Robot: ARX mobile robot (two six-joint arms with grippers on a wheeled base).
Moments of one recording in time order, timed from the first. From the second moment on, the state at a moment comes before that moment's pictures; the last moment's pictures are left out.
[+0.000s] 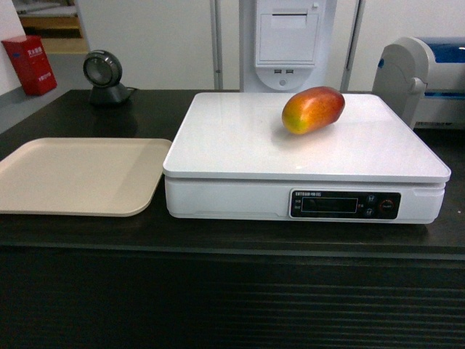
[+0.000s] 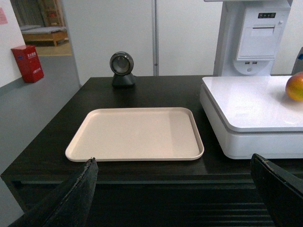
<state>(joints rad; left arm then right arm) 0.00 0.01 0.01 0.00 0.00 0.00 0.00 0.01 0.01 0.00 0.00 0.00</state>
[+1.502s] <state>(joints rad) 0.00 0.01 0.01 0.00 0.00 0.00 0.00 0.01 0.01 0.00 0.00 0.00</state>
